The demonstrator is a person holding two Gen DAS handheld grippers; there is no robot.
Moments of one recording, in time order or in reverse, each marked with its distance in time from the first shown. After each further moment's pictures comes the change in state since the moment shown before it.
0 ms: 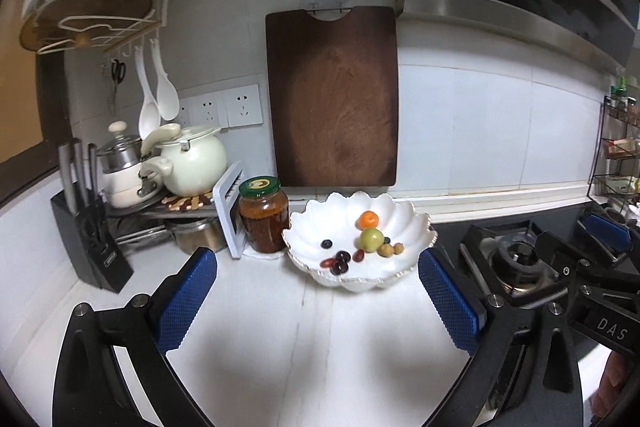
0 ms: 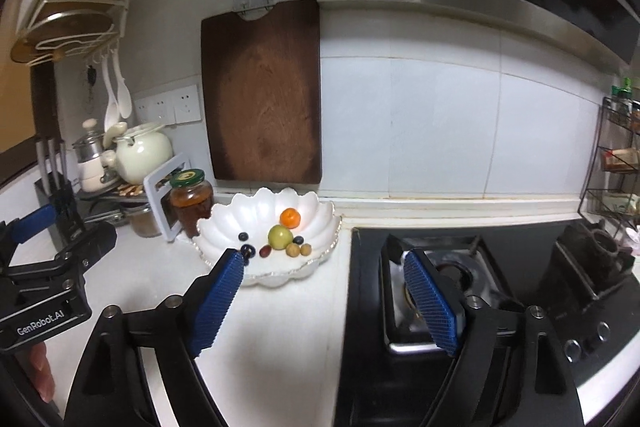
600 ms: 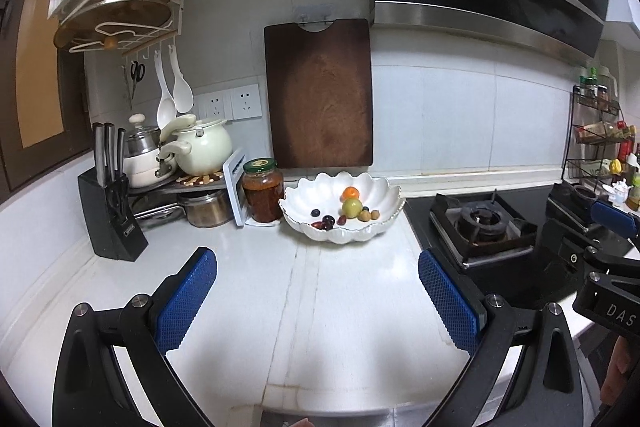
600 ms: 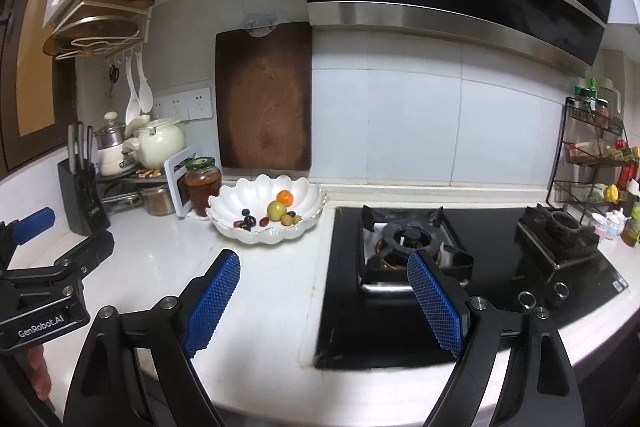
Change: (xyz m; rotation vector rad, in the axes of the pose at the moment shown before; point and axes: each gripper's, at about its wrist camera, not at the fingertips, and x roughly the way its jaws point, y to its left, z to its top) left arm -0.109 -0.010 -0.055 0.018 -0.009 -0.028; right arm -0.116 -0.002 -0.058 -0.015 -0.037 -0.036
